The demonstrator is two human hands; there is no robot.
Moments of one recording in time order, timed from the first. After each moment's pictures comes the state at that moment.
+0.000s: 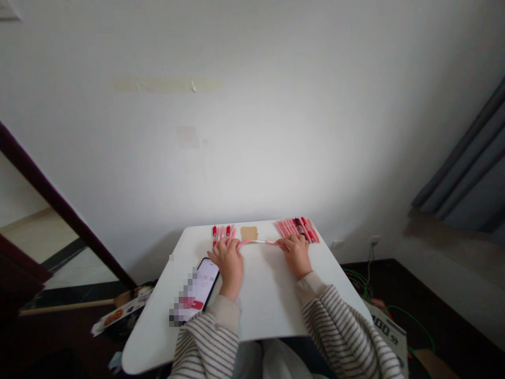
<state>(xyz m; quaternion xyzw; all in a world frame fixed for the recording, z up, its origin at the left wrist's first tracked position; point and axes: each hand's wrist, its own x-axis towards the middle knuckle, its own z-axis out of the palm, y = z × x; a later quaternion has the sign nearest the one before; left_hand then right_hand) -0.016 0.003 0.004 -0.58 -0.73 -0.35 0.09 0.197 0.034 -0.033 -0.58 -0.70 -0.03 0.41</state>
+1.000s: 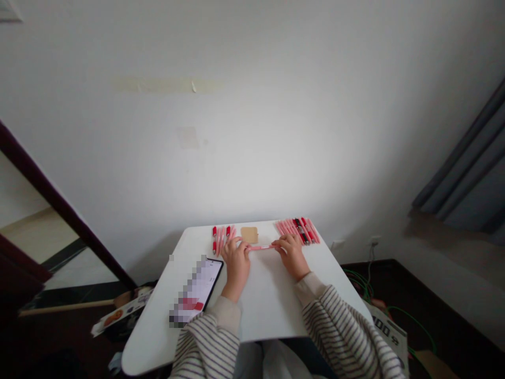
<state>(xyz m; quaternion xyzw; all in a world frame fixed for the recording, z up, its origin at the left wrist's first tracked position) -0.009 0.009 -0.008 -0.67 -0.62 -0.40 0.07 0.188 0.030 -0.026 -0.46 -0.75 -0.01 0.47</state>
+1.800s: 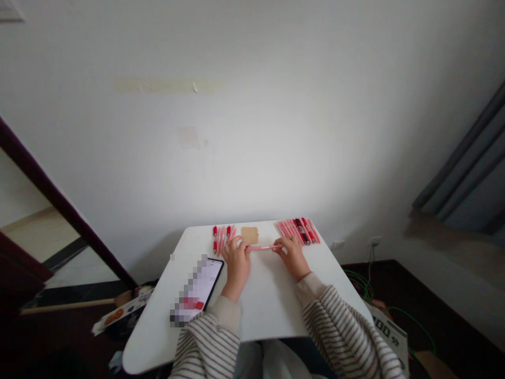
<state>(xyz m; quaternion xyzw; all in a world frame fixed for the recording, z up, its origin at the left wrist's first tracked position) -0.010 0.015 -0.016 -0.67 -0.62 -0.40 0.07 0.190 0.028 -0.025 -0.49 -0.74 0.06 0.45</state>
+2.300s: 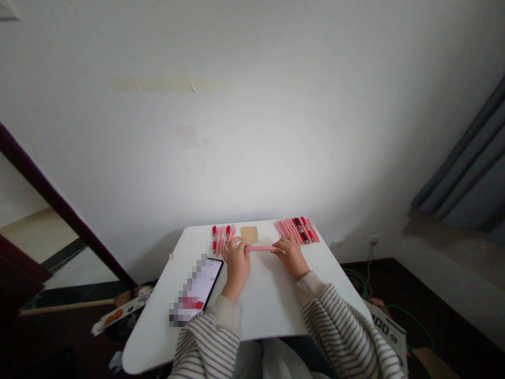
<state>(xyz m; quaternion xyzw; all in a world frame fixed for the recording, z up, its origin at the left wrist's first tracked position) -0.011 0.016 -0.021 -0.66 -0.62 -0.43 0.07 0.189 0.025 -0.022 -0.48 -0.78 0.02 0.40</state>
